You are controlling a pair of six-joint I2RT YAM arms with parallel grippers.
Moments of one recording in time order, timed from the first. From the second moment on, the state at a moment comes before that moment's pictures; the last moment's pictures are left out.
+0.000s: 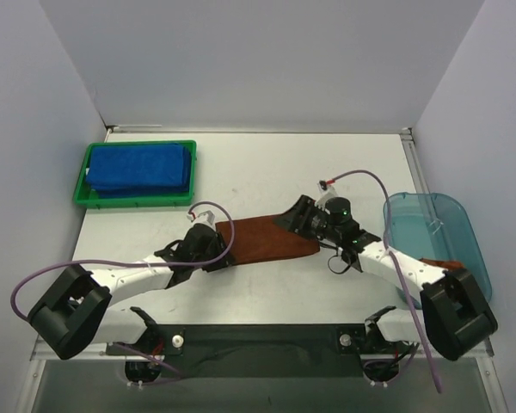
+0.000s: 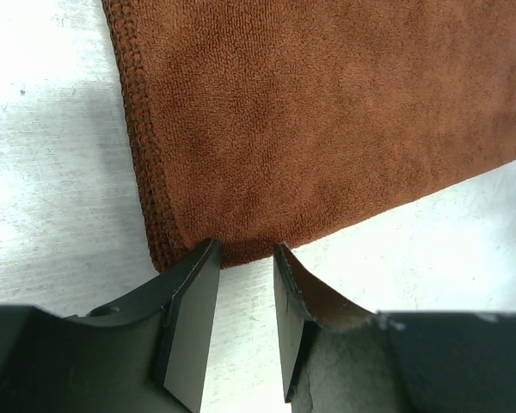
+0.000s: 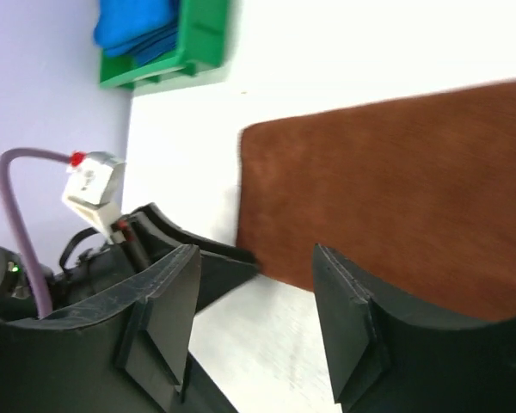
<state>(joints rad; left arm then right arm) -0.70 1.29 0.46 0.04 -0.05 -0.88 0.49 1.24 0.52 0.29 -0.27 0.86</state>
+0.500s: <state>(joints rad) -0.70 1.29 0.46 0.04 -0.05 -0.88 0.67 1.73 0.49 0.79 -0.33 1.02</state>
